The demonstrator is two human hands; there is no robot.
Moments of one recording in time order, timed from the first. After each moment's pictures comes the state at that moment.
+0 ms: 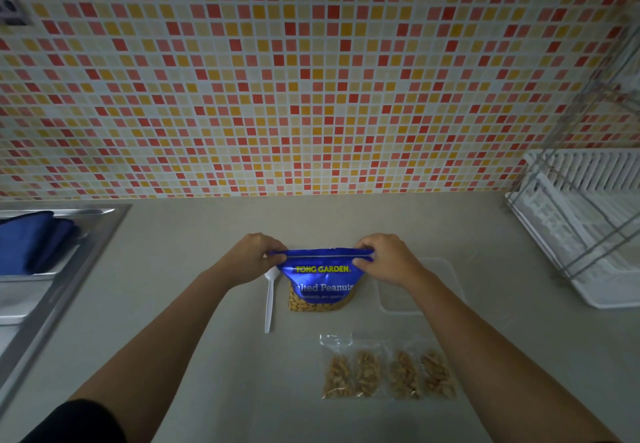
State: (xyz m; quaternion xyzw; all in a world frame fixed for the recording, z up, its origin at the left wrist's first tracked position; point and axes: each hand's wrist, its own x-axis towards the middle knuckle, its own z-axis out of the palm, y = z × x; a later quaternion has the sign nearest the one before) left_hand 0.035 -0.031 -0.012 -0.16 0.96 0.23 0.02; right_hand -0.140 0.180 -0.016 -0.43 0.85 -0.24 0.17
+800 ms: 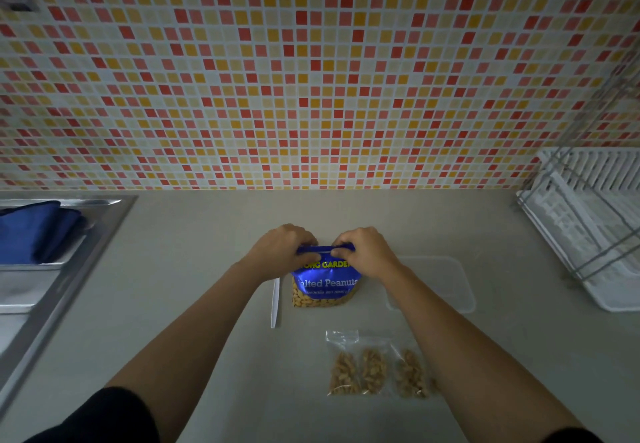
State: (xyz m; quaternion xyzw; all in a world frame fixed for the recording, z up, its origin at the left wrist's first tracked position) left_hand 0.009 -0.009 -0.011 -0.10 0.98 0.16 -0.02; right_hand -0.118 0.135 -0.021 -0.45 0.84 -0.25 0.19
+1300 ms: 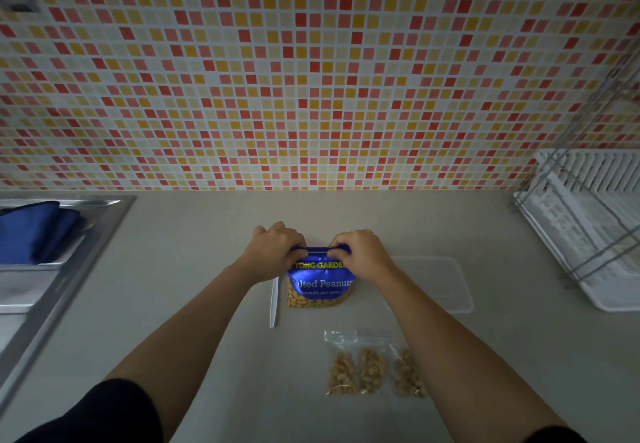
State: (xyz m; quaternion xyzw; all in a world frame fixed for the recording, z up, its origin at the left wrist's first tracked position) left_hand 0.016 -0.014 -0.017 -0.15 0.98 0.10 0.00; right_hand -0.113 0.135 -0.025 -0.44 0.84 -0.27 0.17
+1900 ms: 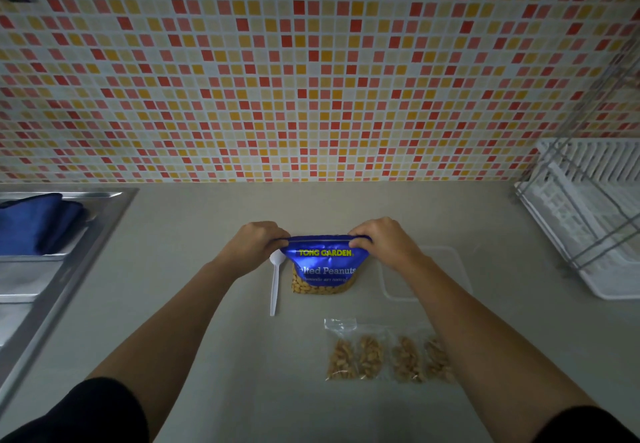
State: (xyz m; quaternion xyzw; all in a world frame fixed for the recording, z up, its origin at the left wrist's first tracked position) left_hand 0.046 -0.036 -0.029 -0.10 0.98 0.17 -0.06; right_hand -0.140 0.163 -0.020 -0.49 0.83 -0.21 0.17
